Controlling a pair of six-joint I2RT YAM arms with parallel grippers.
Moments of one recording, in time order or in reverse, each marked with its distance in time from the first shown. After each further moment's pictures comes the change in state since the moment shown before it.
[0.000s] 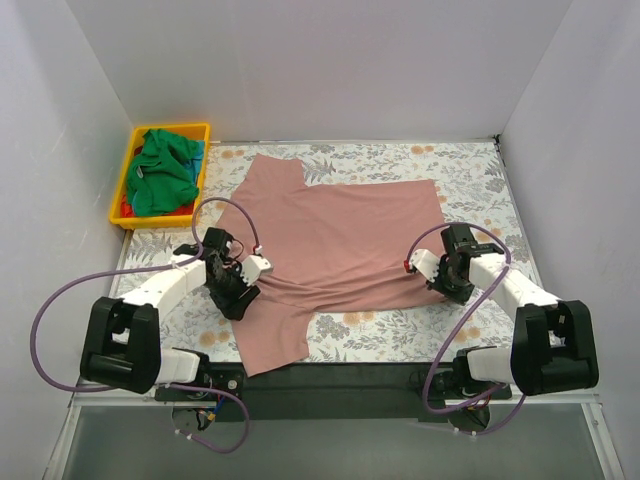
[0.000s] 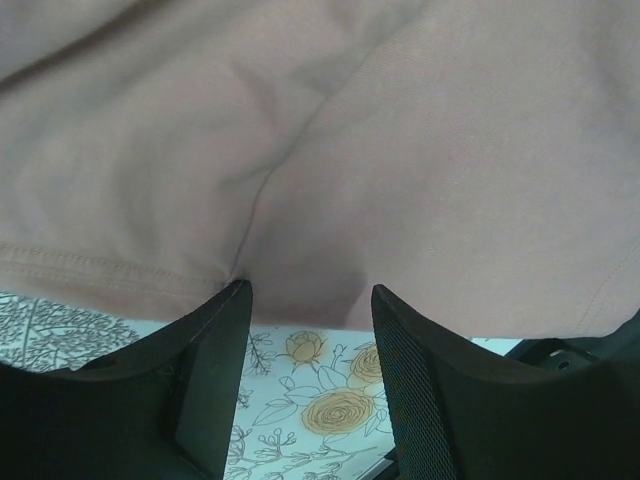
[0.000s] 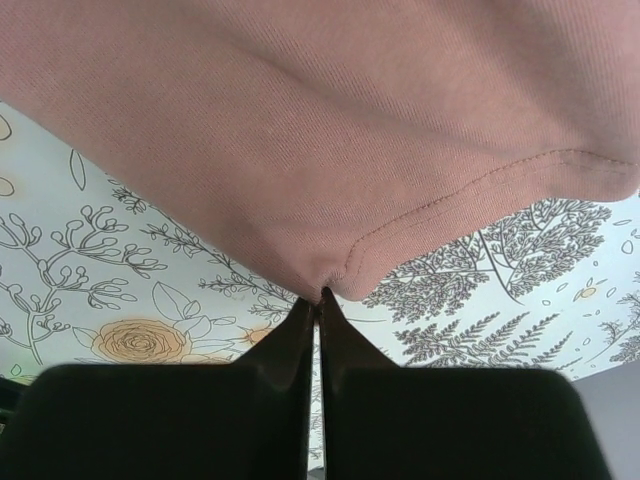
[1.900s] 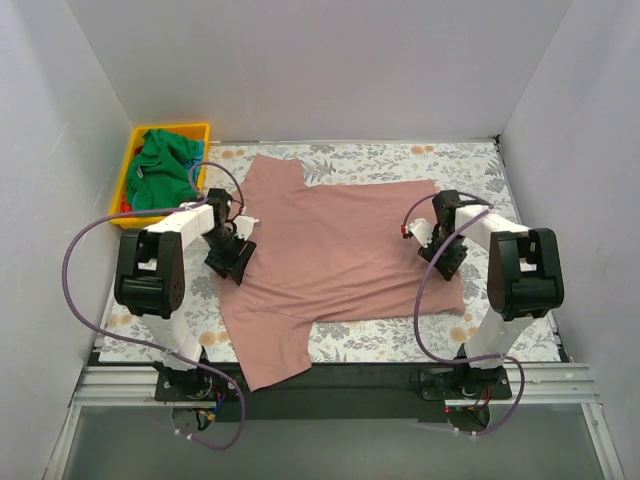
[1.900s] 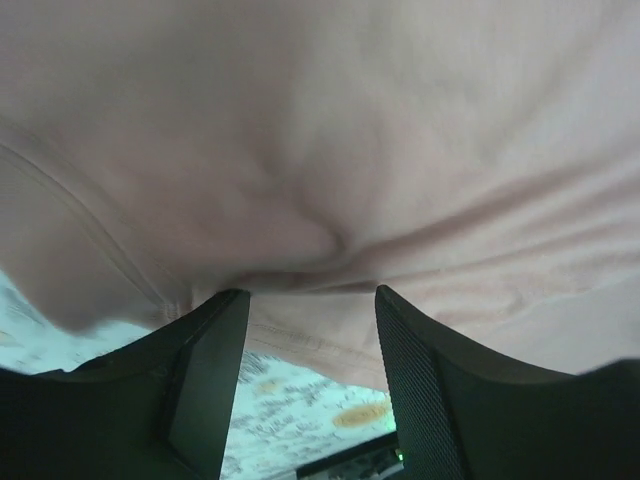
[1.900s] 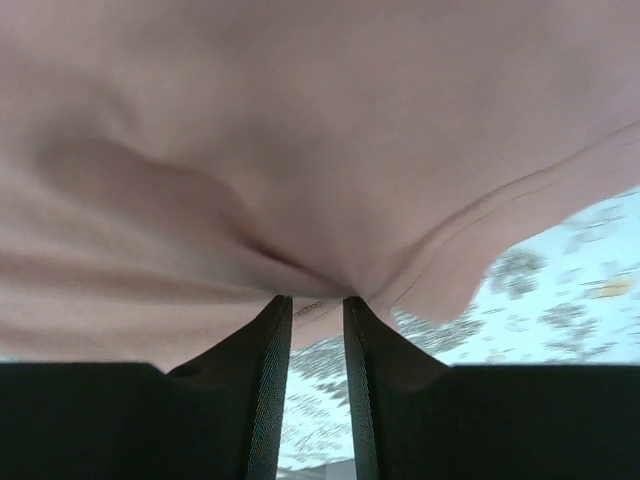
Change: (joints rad) left arm 0.094 0.425 0.373 -0.086 -0.126 -0.295; right arm -0.037 0.409 0.343 -0.078 -0.018 0.127
